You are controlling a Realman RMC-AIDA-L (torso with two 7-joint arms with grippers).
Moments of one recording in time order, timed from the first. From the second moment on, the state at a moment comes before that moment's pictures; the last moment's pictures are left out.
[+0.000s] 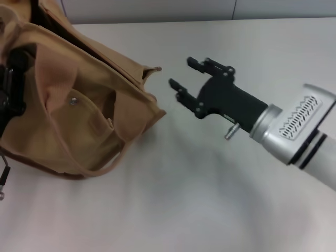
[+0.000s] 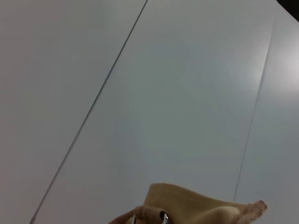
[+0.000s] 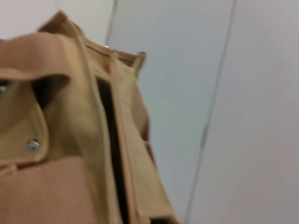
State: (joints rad) left arm -0.32 -2.07 0.36 -0.10 1.35 1.83 -0.63; right arm 0.66 2.09 0.01 0.23 -2.02 -1.19 0.04
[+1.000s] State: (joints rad) left arm -0.36 -2.08 0.38 -0.11 1.35 1.80 -0.64; right arm 0.82 2.09 0.04 0.19 -2.13 -1.00 0.08
